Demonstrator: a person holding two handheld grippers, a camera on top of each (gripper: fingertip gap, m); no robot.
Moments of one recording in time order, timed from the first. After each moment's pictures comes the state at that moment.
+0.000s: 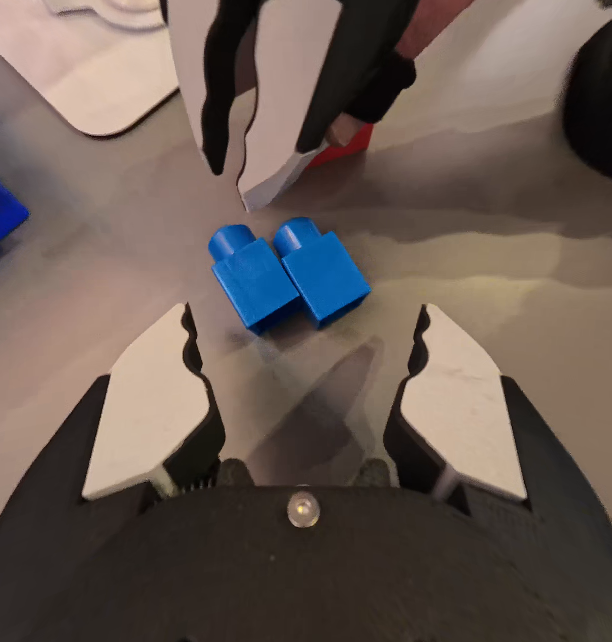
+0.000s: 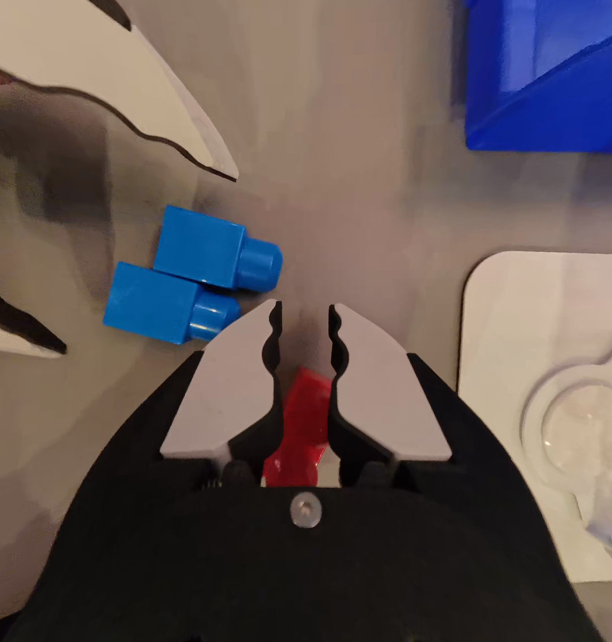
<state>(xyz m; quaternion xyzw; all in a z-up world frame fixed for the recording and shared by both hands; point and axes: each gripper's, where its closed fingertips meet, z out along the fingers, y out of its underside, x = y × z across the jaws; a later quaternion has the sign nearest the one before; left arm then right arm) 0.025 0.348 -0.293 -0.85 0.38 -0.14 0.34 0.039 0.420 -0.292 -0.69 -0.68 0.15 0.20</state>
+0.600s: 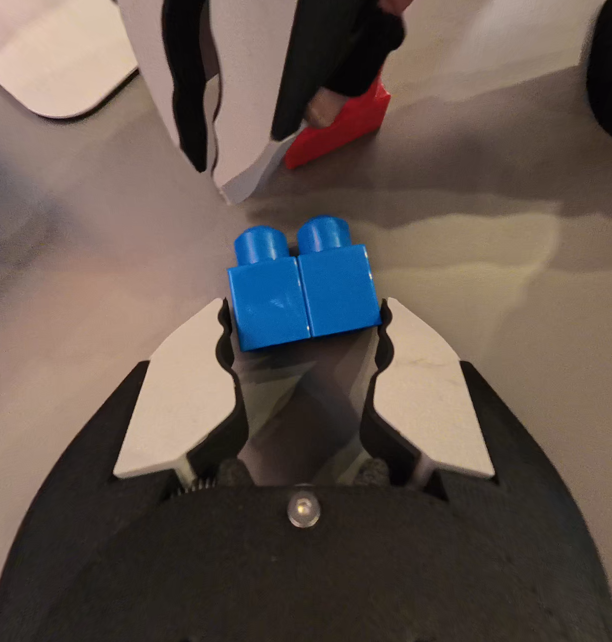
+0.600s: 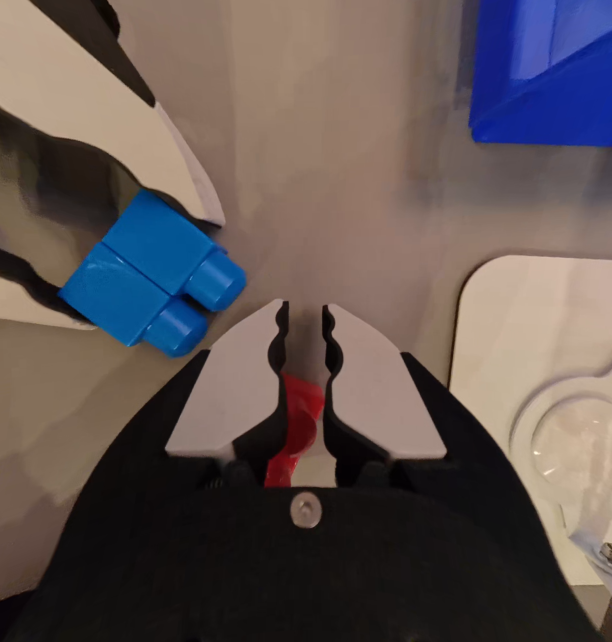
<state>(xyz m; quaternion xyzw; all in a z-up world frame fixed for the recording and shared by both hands) 0.025 0.356 -0.307 -0.85 0.41 -0.16 0.30 0.036 0.429 -0.300 -0.69 -0.69 0.13 0.17</state>
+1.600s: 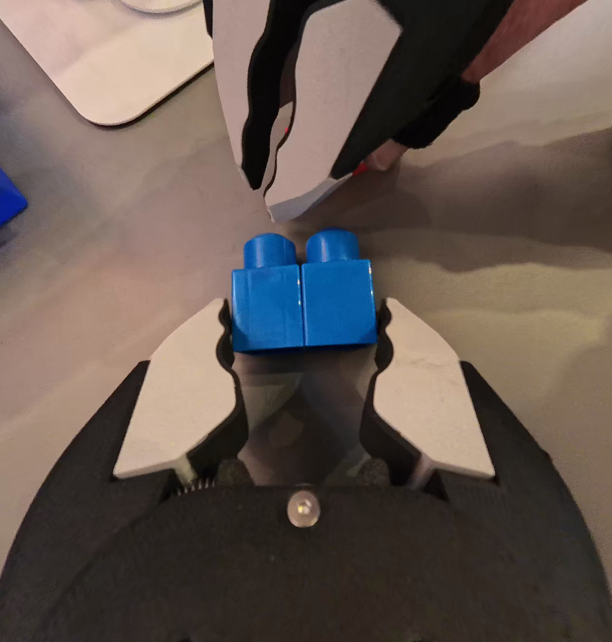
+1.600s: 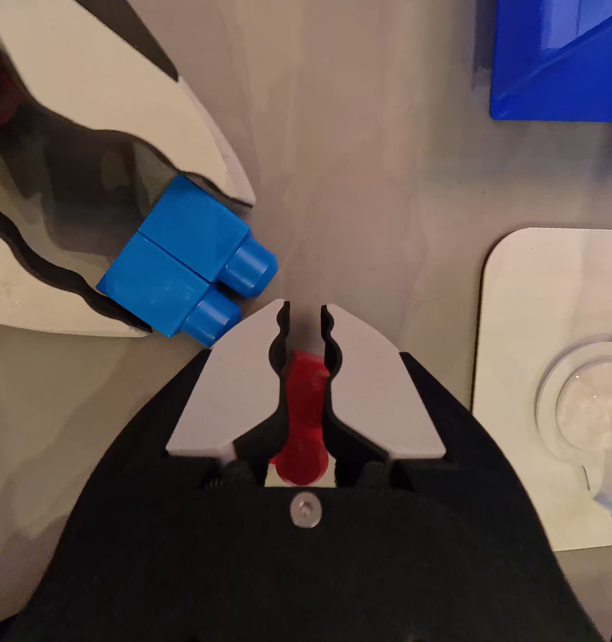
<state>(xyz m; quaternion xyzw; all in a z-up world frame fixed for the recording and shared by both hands) 0.032 0.358 -0.306 -0.86 0.35 -0.12 0.35 0.047 0.410 -0.299 -0.70 -0.68 0.12 0.20</state>
